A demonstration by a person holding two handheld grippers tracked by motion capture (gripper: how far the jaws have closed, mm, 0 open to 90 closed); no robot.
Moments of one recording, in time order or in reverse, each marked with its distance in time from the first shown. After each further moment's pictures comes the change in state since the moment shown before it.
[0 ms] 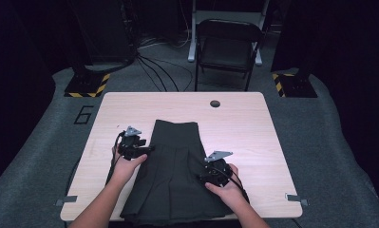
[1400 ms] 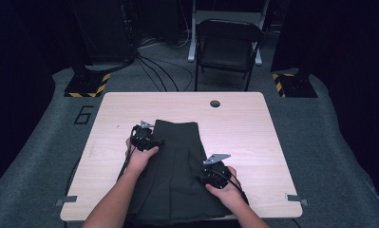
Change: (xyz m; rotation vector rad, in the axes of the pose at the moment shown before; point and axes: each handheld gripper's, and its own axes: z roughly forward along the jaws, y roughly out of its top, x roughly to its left) left arm 0.002 0.015 0.060 0.070 0.078 -0.001; right arm -0.001 -0.009 0.010 0.030 0.025 -0.032
